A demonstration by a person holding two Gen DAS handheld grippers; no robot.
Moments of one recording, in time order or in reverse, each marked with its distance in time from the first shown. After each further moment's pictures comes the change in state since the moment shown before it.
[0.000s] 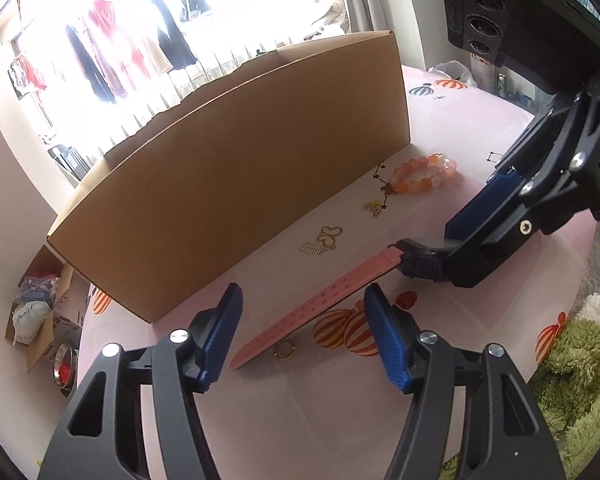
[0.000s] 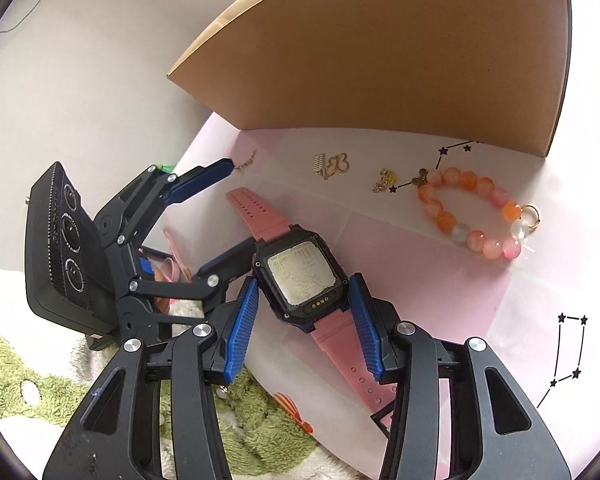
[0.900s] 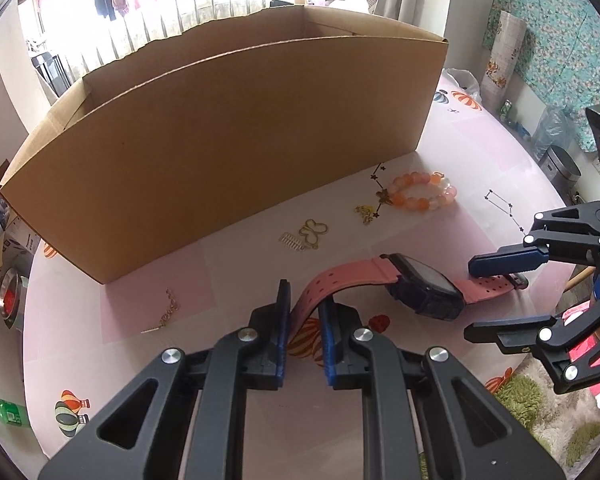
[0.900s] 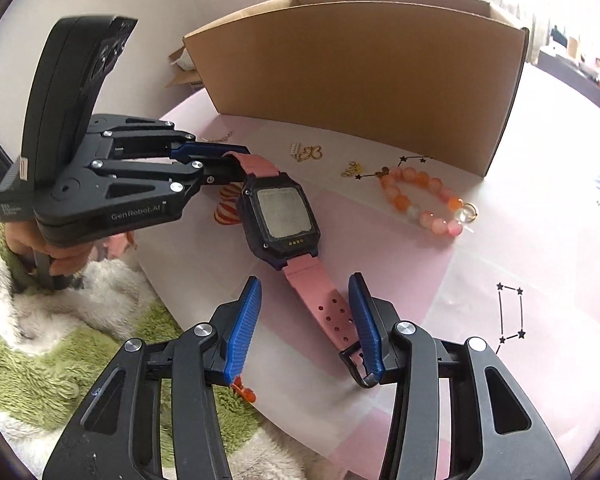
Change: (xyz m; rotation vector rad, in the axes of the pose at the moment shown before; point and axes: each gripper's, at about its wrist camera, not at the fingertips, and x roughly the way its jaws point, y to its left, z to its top) left arm 0.015 0.021 0.022 -0.245 0.185 -0.184; right arm -0.013 0.024 -0.059 -0.245 -0.145 -0.358
